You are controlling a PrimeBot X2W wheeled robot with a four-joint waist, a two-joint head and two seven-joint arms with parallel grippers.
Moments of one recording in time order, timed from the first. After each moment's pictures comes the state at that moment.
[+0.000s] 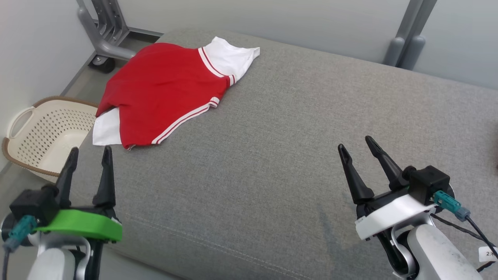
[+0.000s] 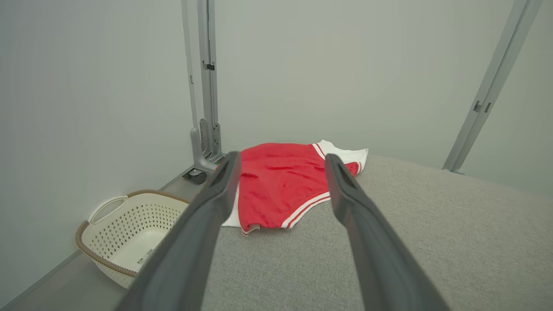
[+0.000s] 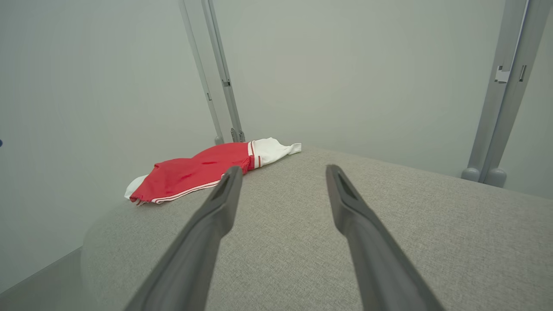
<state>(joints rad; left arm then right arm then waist) -0.08 0.15 -0.06 0.12 -0.39 -0.06 -0.23 -0.08 -0.18 0.37 0.09 0.33 0.03 -0.25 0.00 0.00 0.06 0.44</state>
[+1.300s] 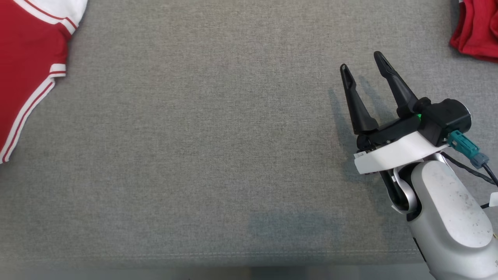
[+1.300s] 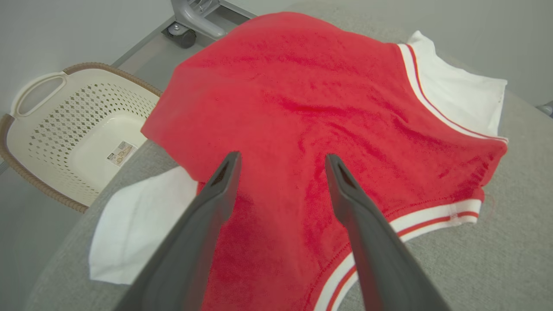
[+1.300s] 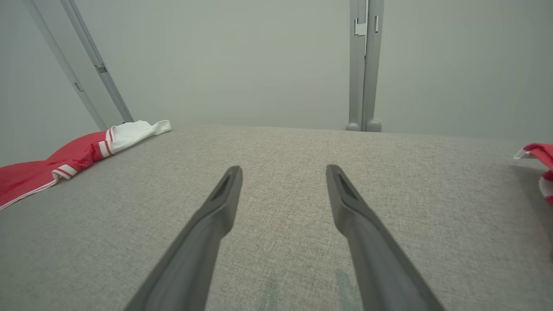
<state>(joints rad) -0.60 0.44 0.20 0.64 -0.73 -0.10 0.24 -0.34 -0.18 0.35 0.03 0.25 0.01 -0.25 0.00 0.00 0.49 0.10</state>
